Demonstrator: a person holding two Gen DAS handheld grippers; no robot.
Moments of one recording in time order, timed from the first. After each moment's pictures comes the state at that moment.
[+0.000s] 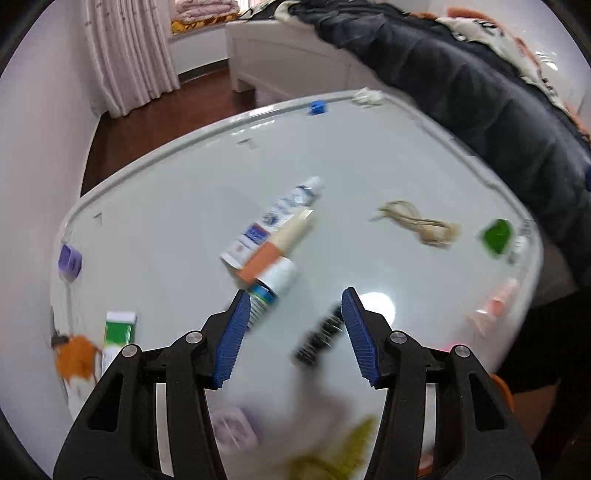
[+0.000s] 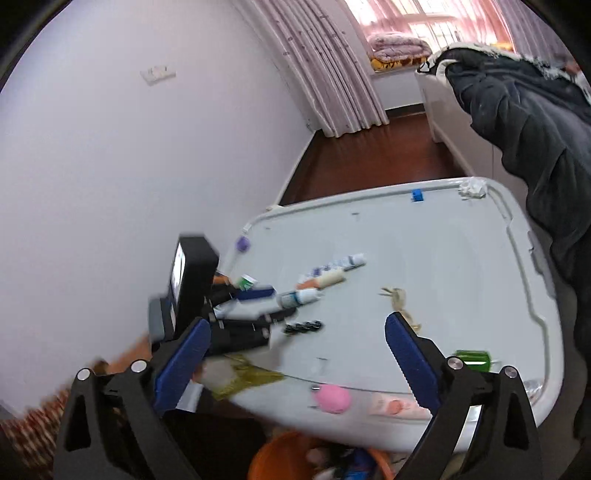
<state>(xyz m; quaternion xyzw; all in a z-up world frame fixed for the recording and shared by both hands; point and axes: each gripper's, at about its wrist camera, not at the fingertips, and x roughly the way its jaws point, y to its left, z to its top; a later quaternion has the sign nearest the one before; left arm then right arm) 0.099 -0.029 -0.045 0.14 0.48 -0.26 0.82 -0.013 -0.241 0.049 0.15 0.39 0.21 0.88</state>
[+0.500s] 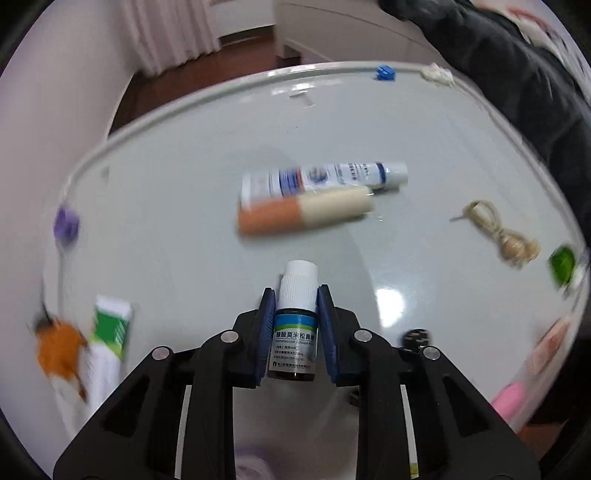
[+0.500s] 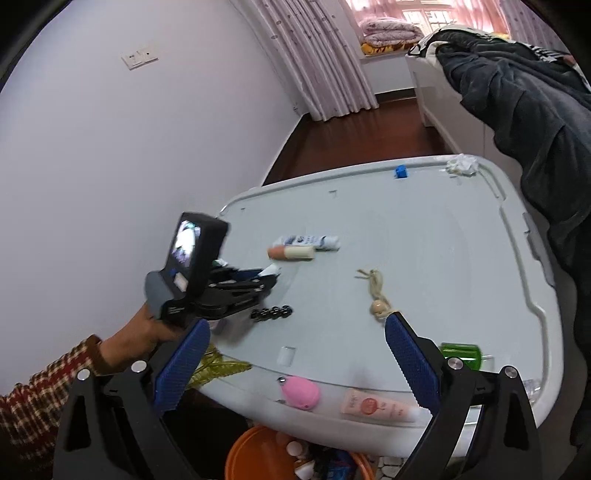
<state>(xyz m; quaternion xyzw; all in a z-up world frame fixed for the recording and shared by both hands) 0.132 -0.024 -0.082 0.11 0.54 -0.17 0.82 0.001 -0.251 0.022 0.15 0.42 0.20 0.87</state>
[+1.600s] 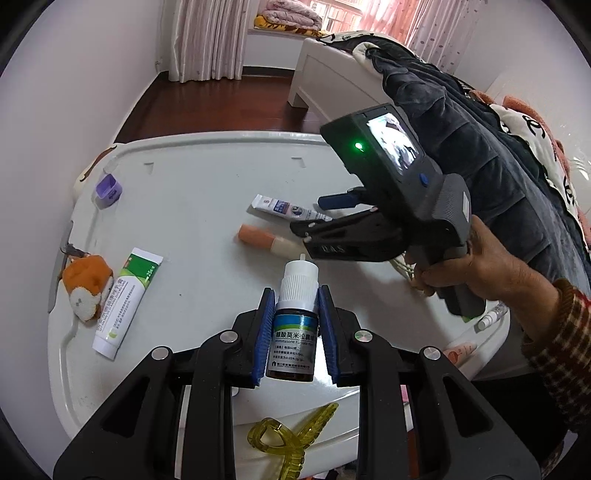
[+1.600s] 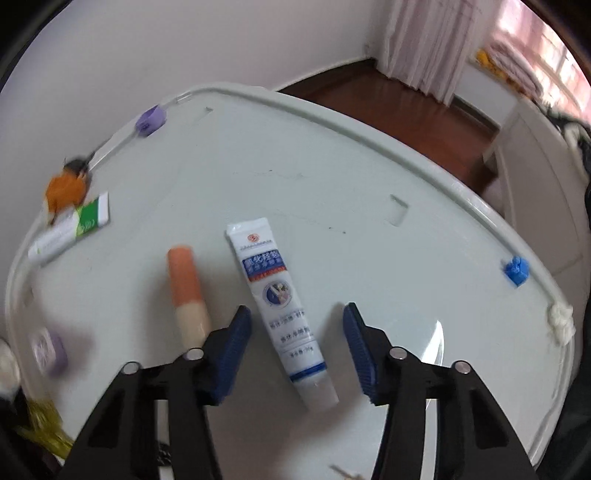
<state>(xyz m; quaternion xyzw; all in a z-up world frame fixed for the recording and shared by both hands) 0.070 0.014 -0.009 -0.03 0.47 -0.19 0.86 0.214 -0.119 -0.091 -0.16 0.51 0.22 0.82</state>
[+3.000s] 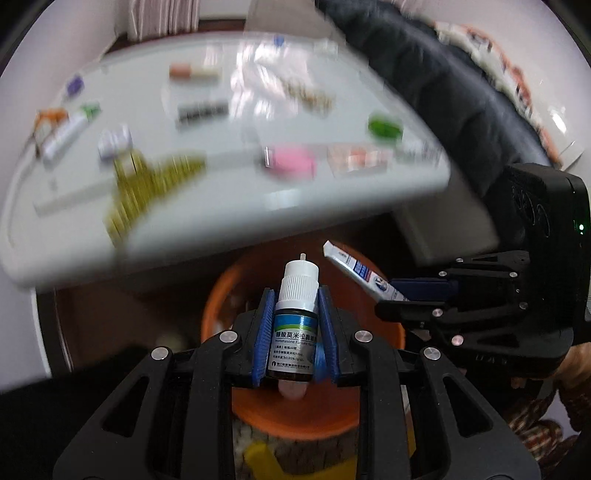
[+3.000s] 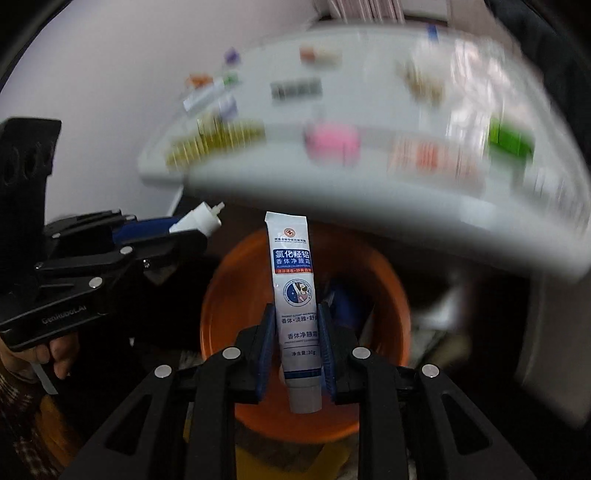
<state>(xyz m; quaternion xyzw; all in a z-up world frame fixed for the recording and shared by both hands) -0.118 -0.025 -0.060 0.01 0.57 -0.26 0.78 -0.130 -0.193 -0.098 0.05 0.60 0.22 0.77</state>
